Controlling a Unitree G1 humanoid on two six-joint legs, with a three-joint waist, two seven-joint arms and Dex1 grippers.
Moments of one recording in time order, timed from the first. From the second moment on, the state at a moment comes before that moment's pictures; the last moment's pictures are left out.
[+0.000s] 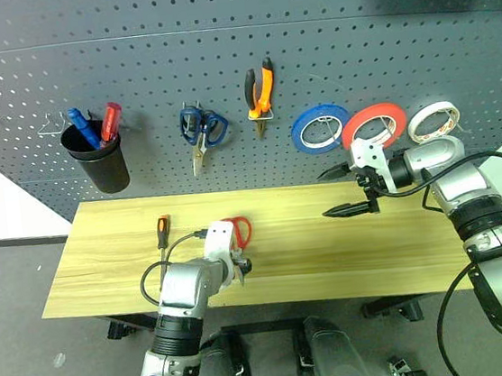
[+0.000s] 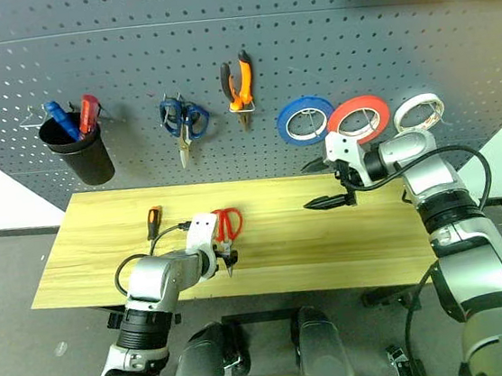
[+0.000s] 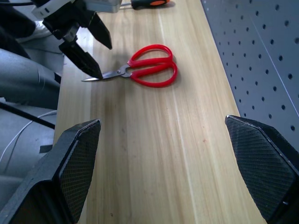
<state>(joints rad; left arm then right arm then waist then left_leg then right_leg) -0.32 0.01 -0.12 -0.04 -0.14 1.27 -0.02 -0.75 -0.69 0.20 0.63 0.14 -0.01 1.44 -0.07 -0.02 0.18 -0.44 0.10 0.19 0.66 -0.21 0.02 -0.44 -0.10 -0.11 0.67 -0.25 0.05</state>
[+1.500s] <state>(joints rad) -0.40 -0.13 -0.09 0.00 0.00 1.26 0.16 -0.60 -0.73 0.16 0.46 0.17 0.08 1.44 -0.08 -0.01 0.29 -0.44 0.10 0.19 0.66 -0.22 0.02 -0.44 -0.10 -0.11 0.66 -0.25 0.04</state>
